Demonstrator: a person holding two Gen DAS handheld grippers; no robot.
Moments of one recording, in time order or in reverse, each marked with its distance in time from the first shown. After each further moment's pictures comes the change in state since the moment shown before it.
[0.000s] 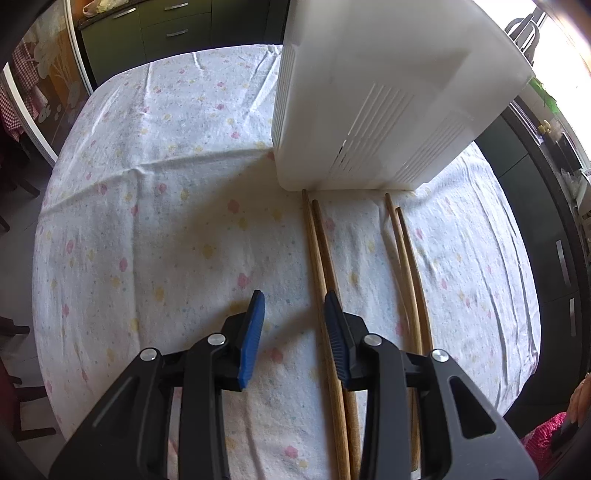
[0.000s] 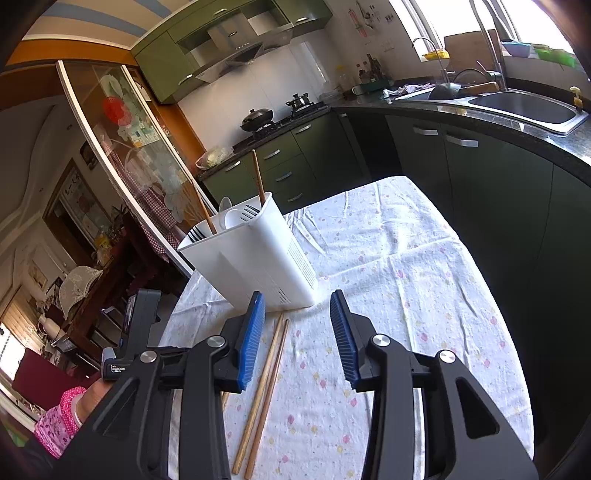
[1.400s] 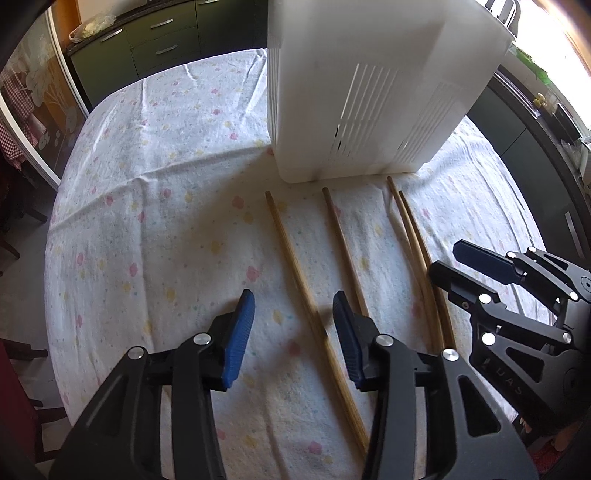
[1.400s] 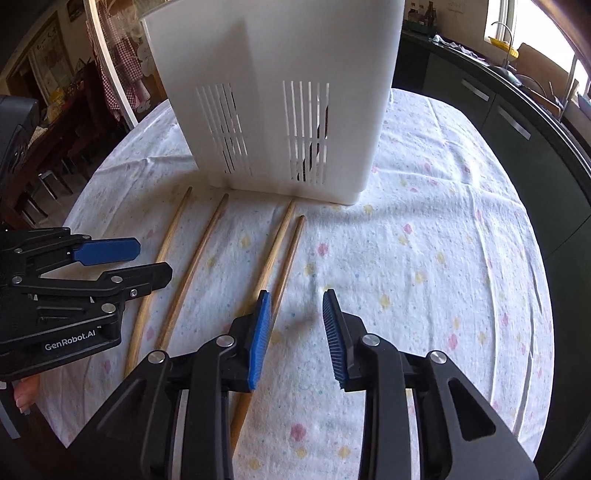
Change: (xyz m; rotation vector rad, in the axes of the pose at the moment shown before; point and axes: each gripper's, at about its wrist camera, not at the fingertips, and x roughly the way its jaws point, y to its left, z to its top) left arm 0.004 -0.009 -0.004 0.094 -0.013 0.057; right arm 0.175 0.065 -0.074 -0.338 0.433 -0.289
